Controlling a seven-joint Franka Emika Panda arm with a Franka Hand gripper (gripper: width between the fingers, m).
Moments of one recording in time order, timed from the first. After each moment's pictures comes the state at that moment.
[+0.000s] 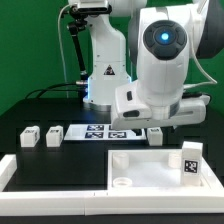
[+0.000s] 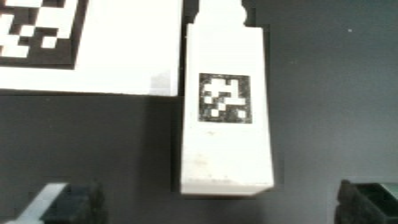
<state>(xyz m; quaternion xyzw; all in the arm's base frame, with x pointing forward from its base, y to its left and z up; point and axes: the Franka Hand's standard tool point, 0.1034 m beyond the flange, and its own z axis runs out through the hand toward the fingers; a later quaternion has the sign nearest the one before) 0.398 0.095 0.028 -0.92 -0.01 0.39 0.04</state>
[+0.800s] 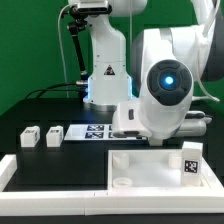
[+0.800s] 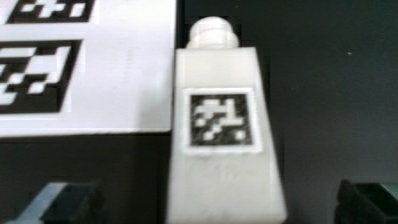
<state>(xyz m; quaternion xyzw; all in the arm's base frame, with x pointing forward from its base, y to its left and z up) 0.385 0.105 0.008 -0.90 0.02 0.44 0.02</state>
